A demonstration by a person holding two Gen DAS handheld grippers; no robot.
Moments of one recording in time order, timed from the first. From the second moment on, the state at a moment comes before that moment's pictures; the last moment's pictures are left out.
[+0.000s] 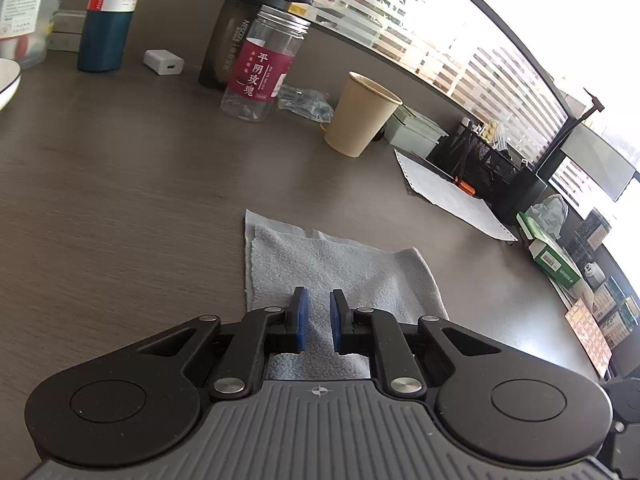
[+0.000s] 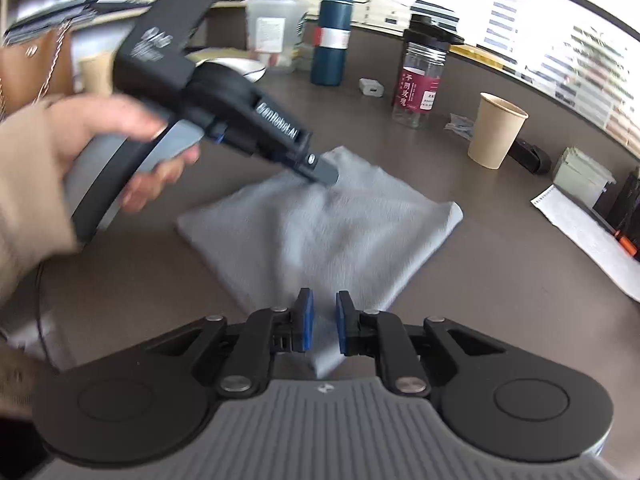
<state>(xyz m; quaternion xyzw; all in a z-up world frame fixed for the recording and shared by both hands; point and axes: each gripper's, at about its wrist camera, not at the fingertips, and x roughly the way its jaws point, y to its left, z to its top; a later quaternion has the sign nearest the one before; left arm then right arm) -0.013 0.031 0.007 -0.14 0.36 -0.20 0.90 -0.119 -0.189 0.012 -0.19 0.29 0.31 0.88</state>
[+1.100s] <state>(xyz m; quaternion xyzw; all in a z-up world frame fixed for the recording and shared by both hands) -0.055 0.025 0.020 -0.12 0.34 -0.23 0.90 -0.070 -0.175 0.024 -0.11 0.26 0.29 0.91</state>
